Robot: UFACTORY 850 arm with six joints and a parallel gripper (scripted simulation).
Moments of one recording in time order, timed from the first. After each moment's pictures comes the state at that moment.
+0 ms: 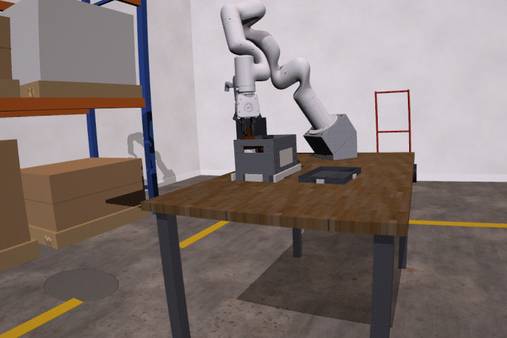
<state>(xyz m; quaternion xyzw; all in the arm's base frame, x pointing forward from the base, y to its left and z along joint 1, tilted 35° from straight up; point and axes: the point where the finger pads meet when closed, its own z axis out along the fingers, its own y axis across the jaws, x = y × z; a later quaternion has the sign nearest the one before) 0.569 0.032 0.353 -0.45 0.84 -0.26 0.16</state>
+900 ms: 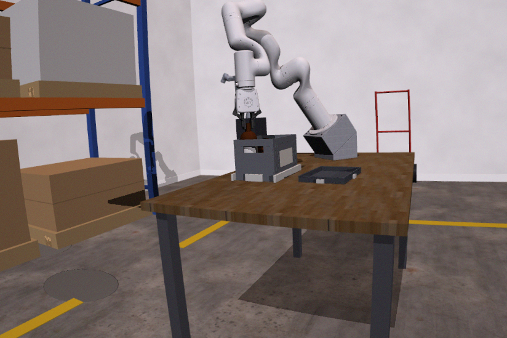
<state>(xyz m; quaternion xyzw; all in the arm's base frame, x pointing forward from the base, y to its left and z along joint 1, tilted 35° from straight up) 0.558 0.038 0.371 -0.45 0.84 -0.26 0.16</state>
